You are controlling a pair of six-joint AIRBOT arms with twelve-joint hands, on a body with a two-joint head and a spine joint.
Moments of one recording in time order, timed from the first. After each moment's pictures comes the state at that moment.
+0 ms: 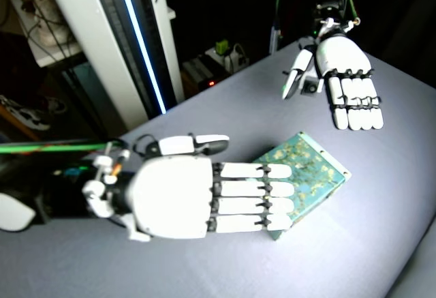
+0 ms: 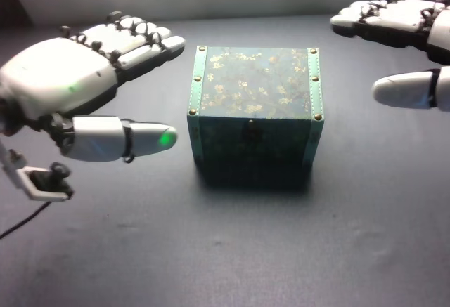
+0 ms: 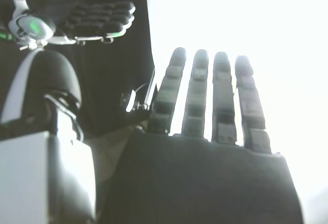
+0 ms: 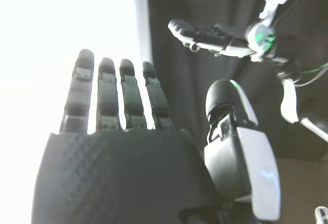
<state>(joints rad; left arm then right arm) 0.67 -0.93 1.14 0.09 -0.75 0.78 -0.65 -1.03 1.43 -0.47 0.87 -0.17</state>
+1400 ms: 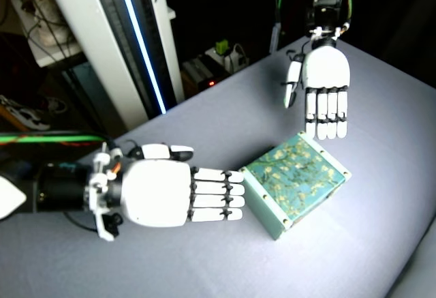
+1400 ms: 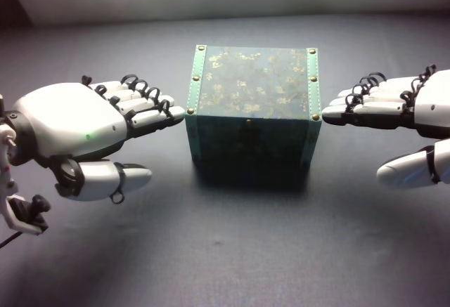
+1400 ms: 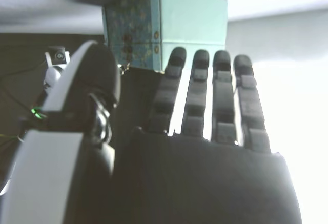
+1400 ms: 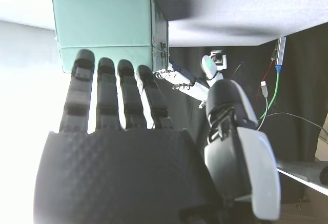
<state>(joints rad) 0.64 -0.94 1.12 0.30 -0.48 0.76 -0.67 -1.02 1.38 -0.83 0.76 0.00</state>
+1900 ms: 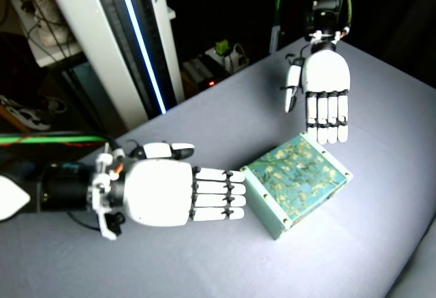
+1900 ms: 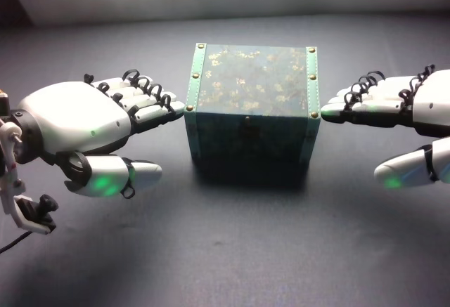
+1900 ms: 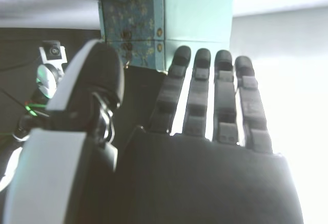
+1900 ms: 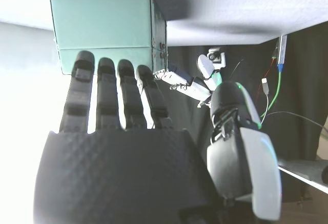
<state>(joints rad) 0.64 -0.96 1.13 0.30 -0.49 0.72 -0.67 -1.03 1.39 -0.79 0.76 0.00</state>
